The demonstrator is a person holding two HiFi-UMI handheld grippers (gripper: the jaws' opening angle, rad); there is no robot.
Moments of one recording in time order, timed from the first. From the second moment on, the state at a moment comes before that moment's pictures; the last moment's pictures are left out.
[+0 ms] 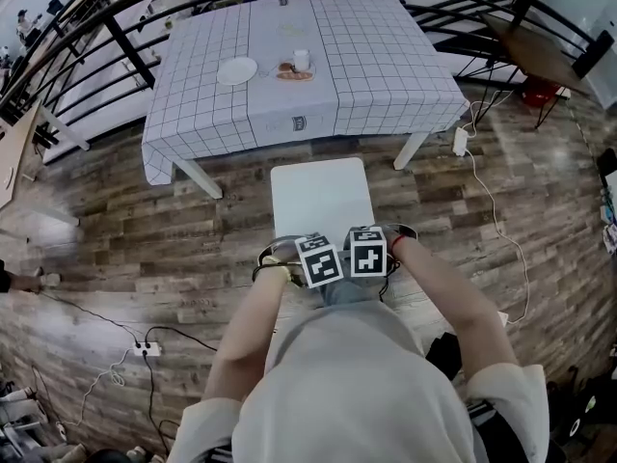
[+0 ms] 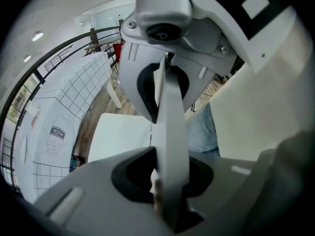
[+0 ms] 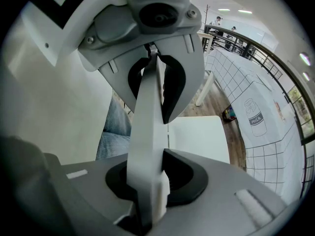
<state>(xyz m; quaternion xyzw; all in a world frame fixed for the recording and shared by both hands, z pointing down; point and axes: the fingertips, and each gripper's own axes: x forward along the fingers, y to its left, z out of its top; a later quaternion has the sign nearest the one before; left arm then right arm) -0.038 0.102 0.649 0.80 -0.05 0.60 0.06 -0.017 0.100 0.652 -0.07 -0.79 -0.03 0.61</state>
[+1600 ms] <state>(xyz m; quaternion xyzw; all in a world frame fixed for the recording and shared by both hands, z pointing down) -0.036 0.127 0.640 0.81 -0.06 0.59 0.03 -0.016 0.125 0.643 -0.05 -0.80 -0.04 0.60</state>
